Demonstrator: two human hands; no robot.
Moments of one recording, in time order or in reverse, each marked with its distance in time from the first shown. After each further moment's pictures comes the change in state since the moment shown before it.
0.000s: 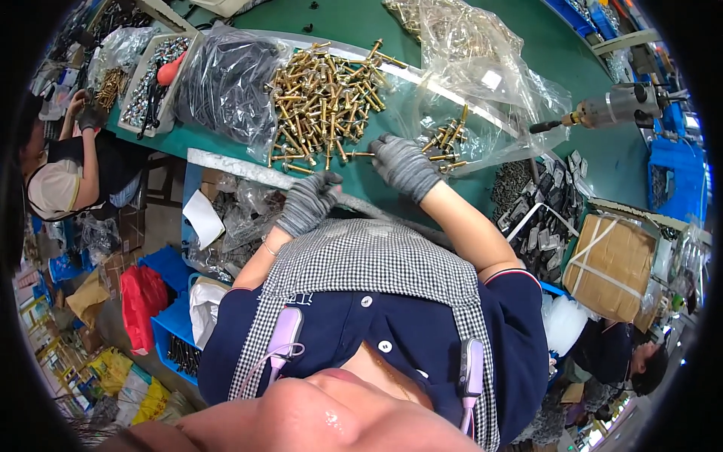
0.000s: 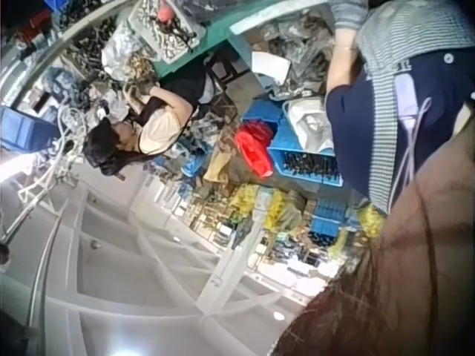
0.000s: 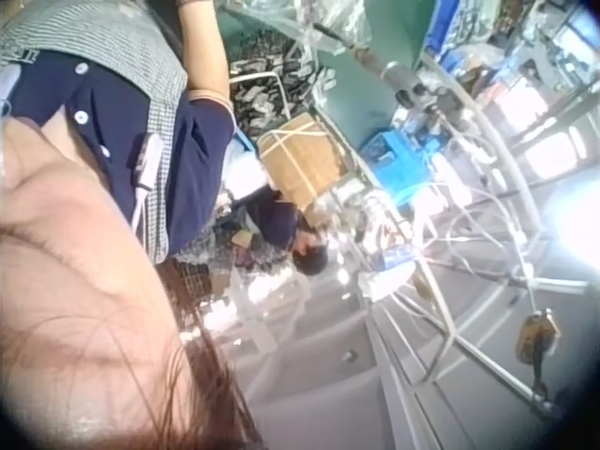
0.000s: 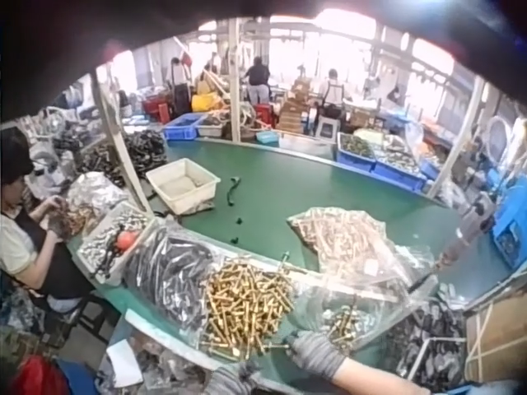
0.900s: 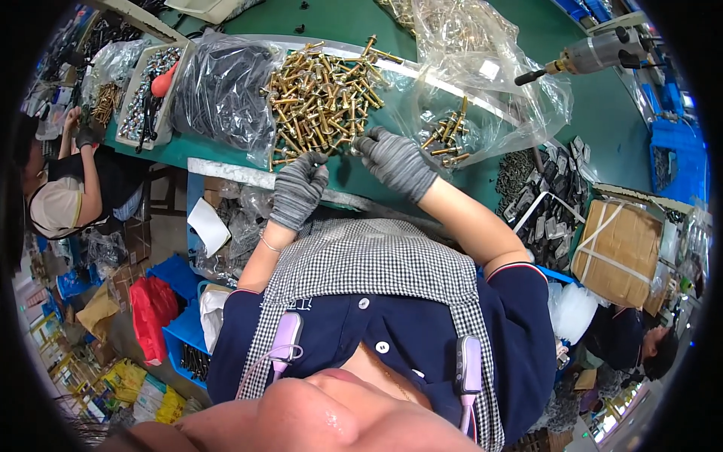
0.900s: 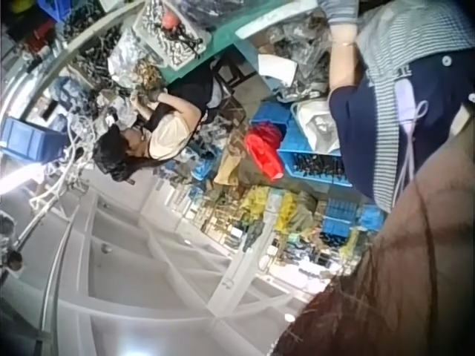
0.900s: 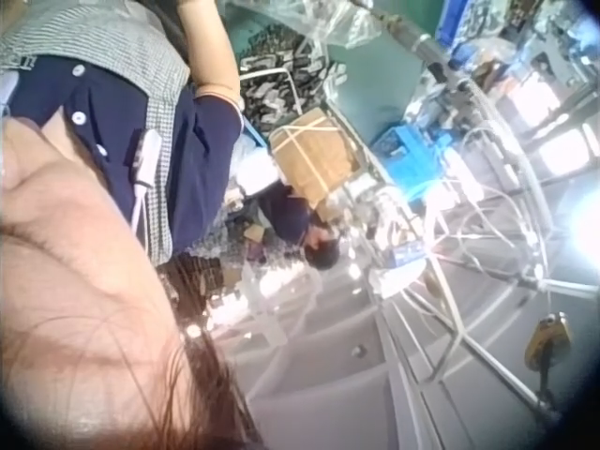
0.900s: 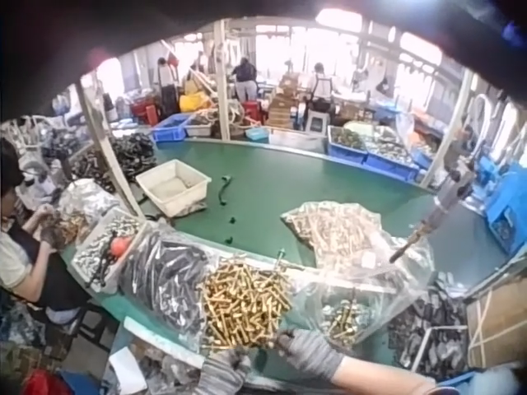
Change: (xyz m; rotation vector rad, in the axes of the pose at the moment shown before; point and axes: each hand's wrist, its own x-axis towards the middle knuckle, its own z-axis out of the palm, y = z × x) left_hand 0.022 -0.008 -0.013 0.164 0.217 0.082; right_hand 0.004 -0.017 -0.008 0.110 0.176 -0.061
